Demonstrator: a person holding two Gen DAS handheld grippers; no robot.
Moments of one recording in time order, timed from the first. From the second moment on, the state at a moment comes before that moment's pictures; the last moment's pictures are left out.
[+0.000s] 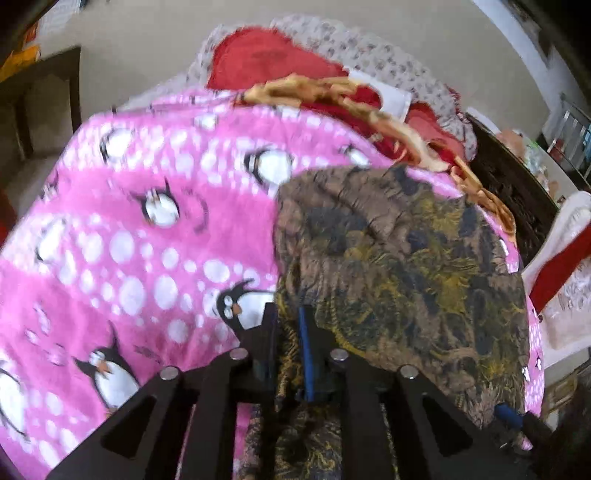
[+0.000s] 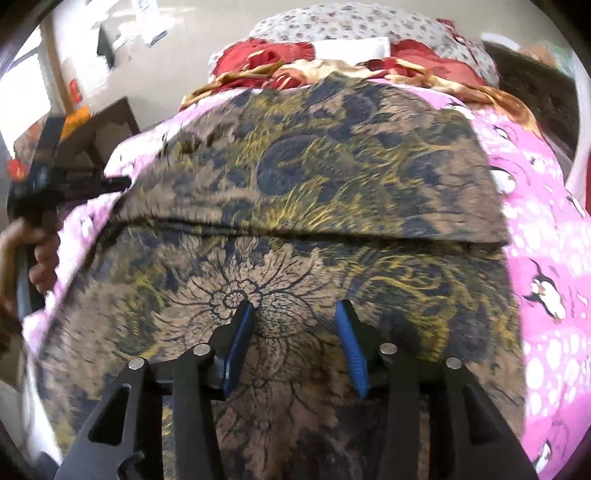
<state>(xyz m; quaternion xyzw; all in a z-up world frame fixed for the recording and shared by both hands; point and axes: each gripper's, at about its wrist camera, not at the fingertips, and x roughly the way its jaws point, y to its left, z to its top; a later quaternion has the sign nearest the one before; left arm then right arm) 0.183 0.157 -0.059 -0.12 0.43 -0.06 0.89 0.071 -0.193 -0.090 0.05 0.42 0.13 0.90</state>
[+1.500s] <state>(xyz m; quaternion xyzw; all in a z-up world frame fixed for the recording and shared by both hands) 0.219 0.066 -0.103 -0.03 0.42 -0.08 0.90 0.162 -0.263 -0.074 0.03 0.44 0.05 0.90</state>
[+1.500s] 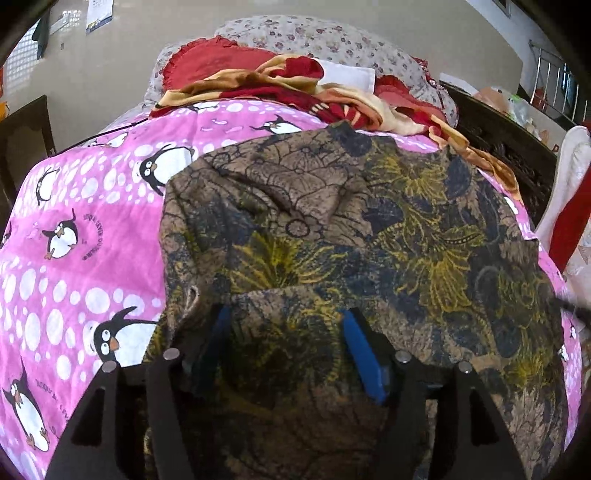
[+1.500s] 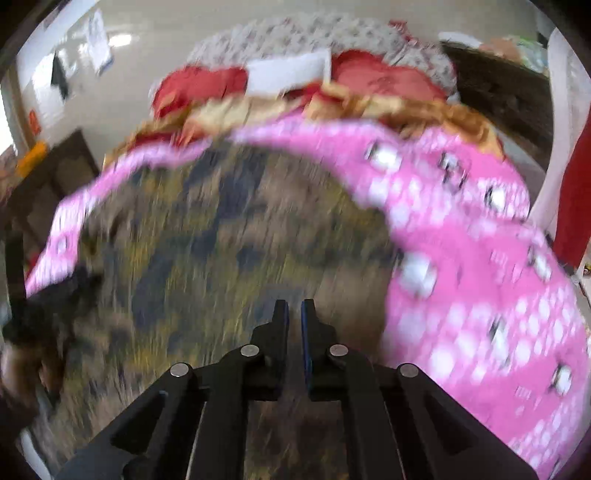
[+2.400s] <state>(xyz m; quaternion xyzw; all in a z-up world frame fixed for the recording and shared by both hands) 0.178 0.041 -0.108 0.02 0.43 -0.06 0.90 0.145 -0.220 -0.096 0.05 0.40 0.05 0.91</state>
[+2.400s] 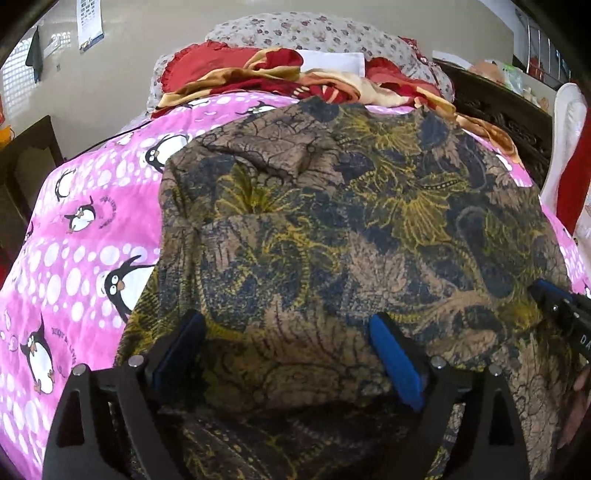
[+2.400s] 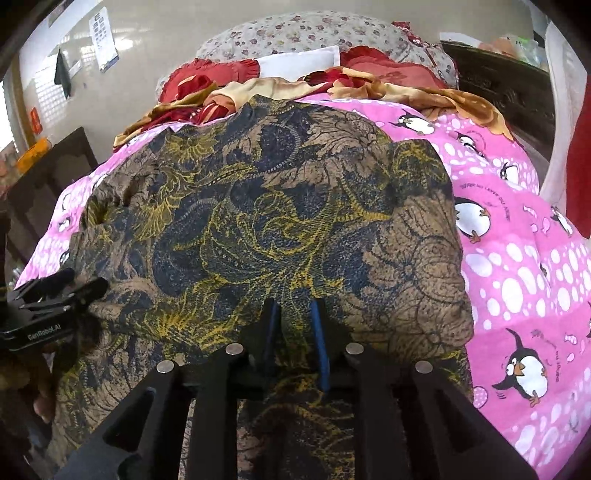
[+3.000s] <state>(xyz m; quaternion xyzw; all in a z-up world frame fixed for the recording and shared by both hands) 0.184 0.040 -0.109 0.02 0.45 -0.09 0.89 0.147 -0.208 -0.097 0.02 0.41 0.04 0.91</state>
